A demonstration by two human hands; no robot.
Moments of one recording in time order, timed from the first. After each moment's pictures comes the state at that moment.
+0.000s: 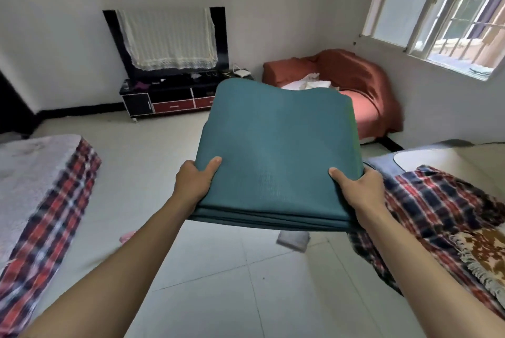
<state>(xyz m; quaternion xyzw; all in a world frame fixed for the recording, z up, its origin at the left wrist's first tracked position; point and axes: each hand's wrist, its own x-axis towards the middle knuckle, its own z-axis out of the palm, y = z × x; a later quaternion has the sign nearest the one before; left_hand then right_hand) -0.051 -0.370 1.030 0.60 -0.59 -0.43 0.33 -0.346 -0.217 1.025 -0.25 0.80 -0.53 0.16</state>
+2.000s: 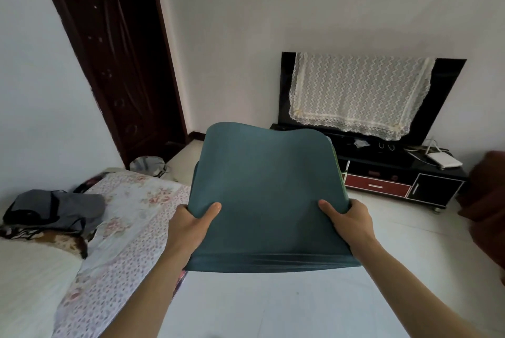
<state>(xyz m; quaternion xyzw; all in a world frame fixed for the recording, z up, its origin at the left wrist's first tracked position) 0.327 -1.239 1.008 0.77 -0.36 -0.29 0.45 0.009 -1.316 1.010 -0.51 0.67 -0.39 0.38</state>
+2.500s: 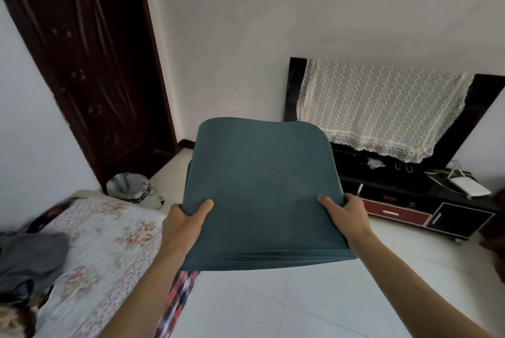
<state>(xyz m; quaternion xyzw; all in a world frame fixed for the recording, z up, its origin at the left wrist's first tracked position) 0.447 -1.533 1.000 0.75 -0.32 -0.31 0.48 0.127 -1.616 1.016 -0.49 0.66 -0.41 0.40</state>
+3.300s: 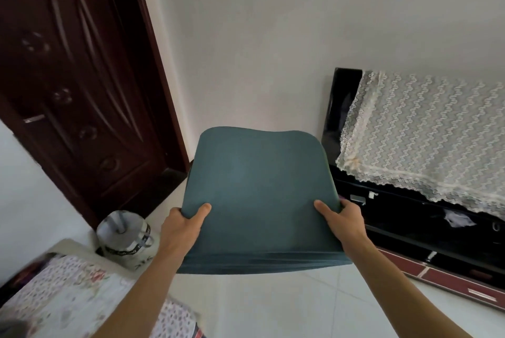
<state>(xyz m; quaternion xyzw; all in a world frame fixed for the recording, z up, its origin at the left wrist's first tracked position) 0.578 -1.995 0.990 0.82 -0.29 -0.25 0.42 0.268 -2.113 0.975 -0.50 0.64 -0.38 0.45</state>
